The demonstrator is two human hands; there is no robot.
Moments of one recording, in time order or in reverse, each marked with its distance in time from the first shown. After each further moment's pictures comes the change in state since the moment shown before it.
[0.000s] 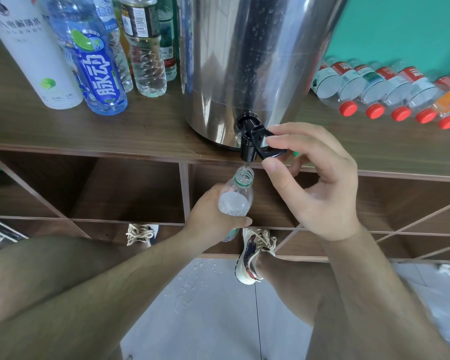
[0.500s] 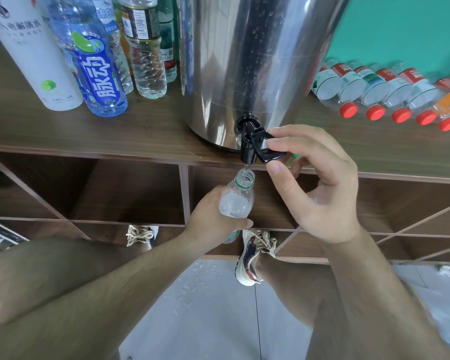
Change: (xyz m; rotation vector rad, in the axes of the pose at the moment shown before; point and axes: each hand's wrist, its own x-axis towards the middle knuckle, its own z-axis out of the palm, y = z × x) left_hand -0.001 0.002 0.001 -0.012 -0.002 0.005; right_hand -0.001 0.001 -0.001 0.011 -0.023 -0.002
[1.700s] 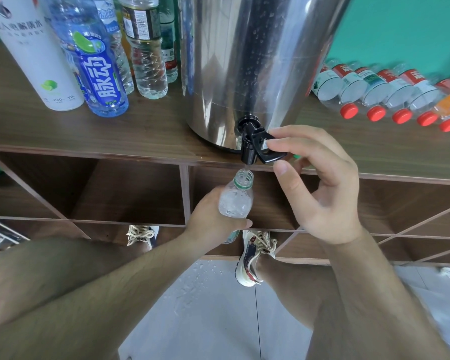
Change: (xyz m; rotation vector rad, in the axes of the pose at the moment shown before) left_hand 0.000 0.000 0.000 0.003 0.007 0.002; right_hand 0.001 -0.002 -0.003 -0.014 -0.032 -0.009
